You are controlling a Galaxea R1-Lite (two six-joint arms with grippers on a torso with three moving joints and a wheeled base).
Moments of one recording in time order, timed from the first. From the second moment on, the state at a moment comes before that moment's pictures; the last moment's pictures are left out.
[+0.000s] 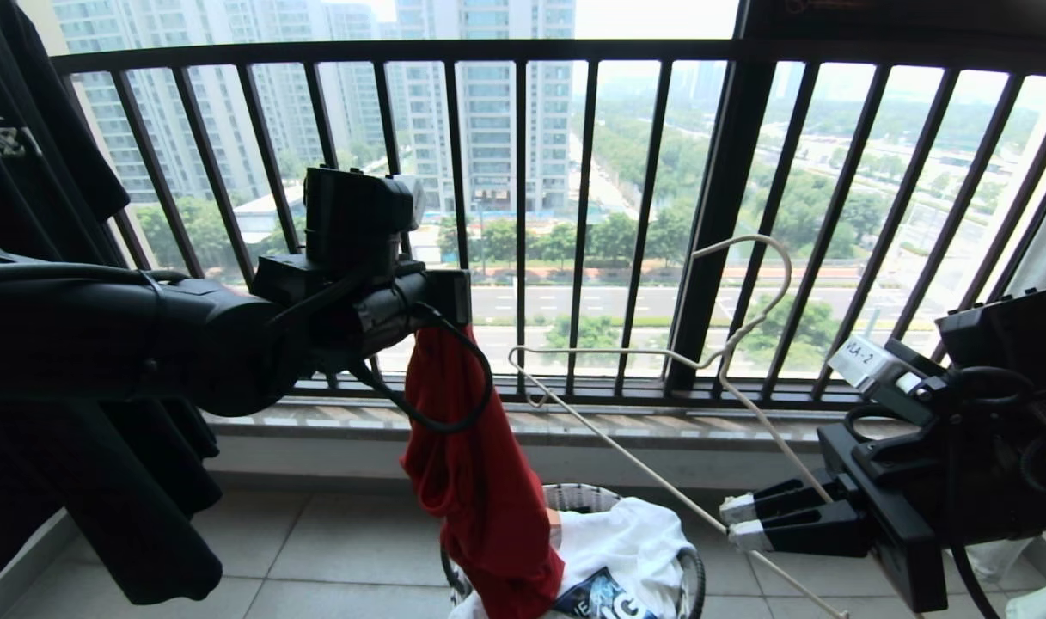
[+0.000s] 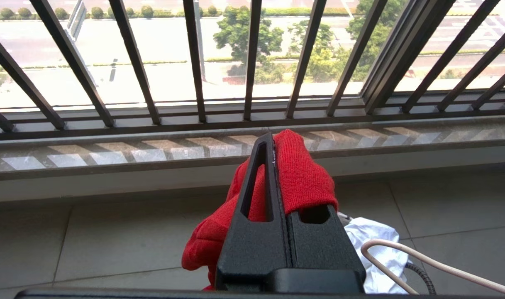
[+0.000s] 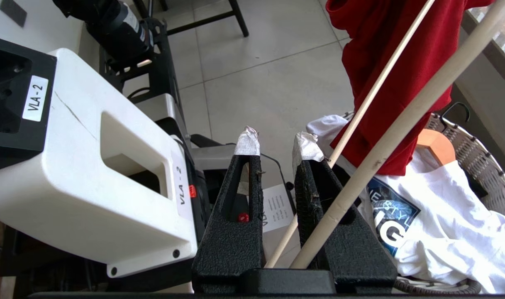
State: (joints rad) left arm -0.55 1.81 -1.27 -0.33 0.30 -0.17; right arm 0.28 1.44 -0.79 0.09 0.97 -0.44
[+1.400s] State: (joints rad) left arm -0.62 1.83 -1.31 -0.33 0.30 -0.28; right arm 0.43 1.49 -0.80 -0.04 0.94 -0.24
